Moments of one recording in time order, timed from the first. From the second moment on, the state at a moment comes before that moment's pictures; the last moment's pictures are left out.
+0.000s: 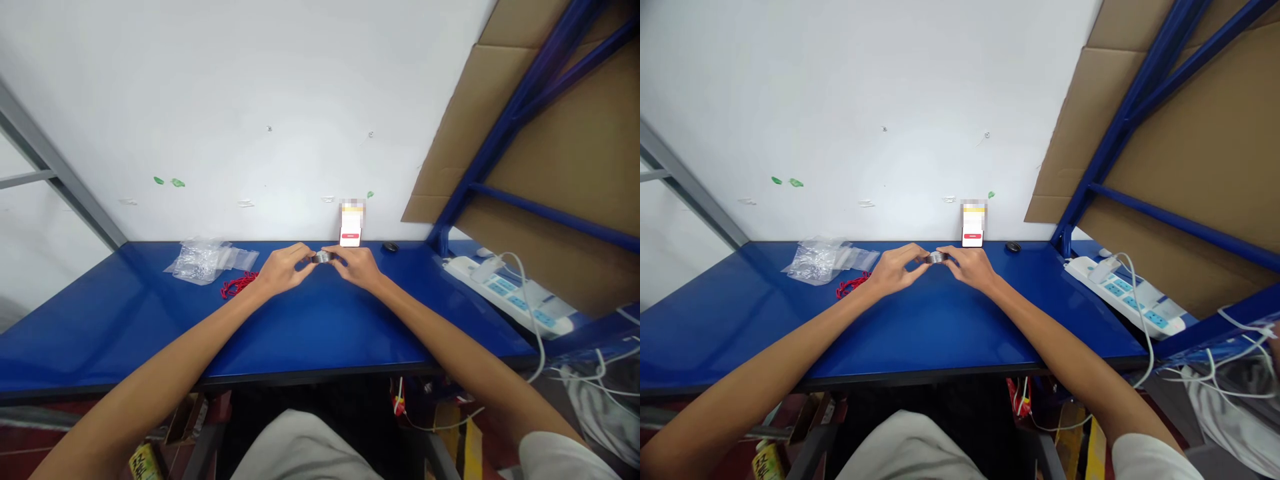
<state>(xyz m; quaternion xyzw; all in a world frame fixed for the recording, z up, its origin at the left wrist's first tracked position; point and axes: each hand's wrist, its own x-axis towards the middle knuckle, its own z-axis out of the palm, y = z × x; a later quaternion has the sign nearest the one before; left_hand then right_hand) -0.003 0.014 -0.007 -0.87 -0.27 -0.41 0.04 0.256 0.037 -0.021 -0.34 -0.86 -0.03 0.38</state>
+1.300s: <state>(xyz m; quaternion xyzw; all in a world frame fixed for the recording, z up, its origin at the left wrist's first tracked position) -0.001 0.018 -0.018 -0.86 -0.35 -0.37 -0.09 0.256 0.042 -0.025 -0.33 -0.87 -0.04 0.35</state>
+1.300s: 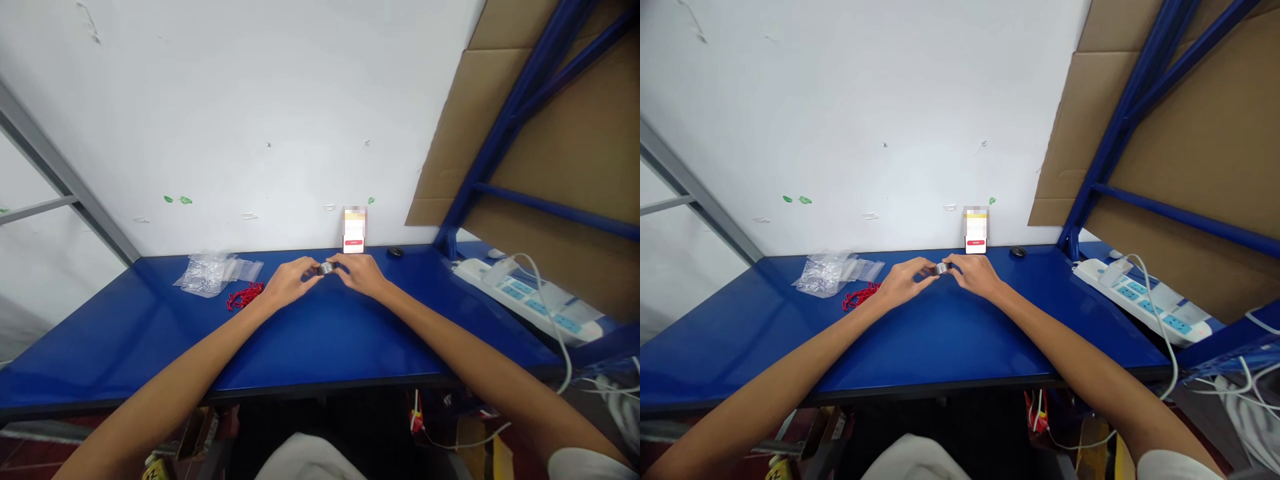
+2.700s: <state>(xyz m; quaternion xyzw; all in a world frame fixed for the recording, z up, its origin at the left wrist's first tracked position) 0.012 0.029 -0.020 -0.49 -0.37 -0.40 -0.68 0.250 0.040 -0.020 -0.30 -0.89 0.03 0.35</state>
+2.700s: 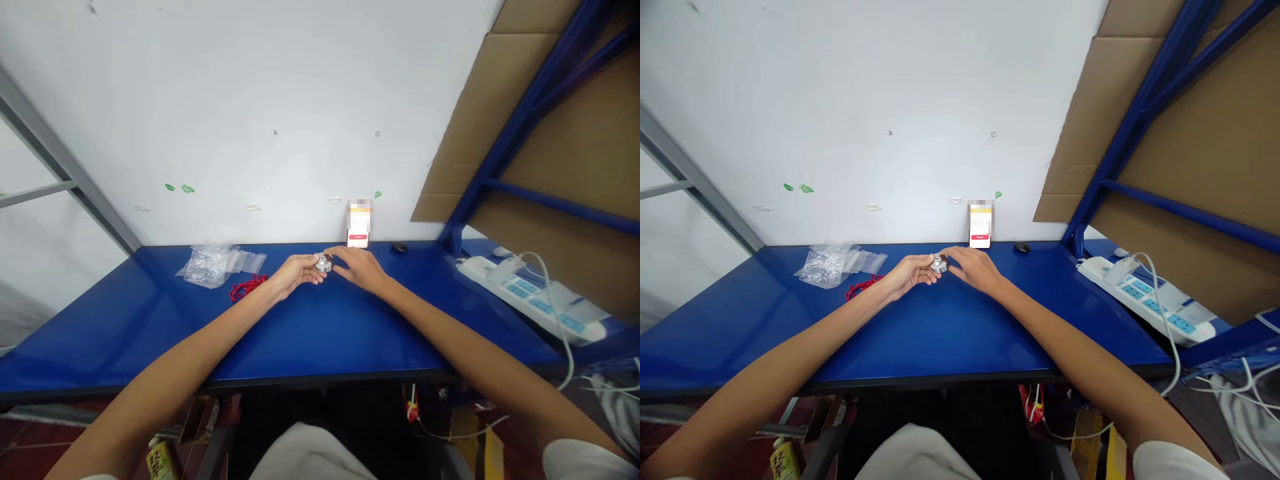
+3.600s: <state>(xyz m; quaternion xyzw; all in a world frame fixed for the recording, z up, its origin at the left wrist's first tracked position) 0.015 0.023 -0.026 -0.53 -0.35 -0.41 -0.65 0.230 0.041 -0.032 -0.36 -0.64 0.55 0.40</state>
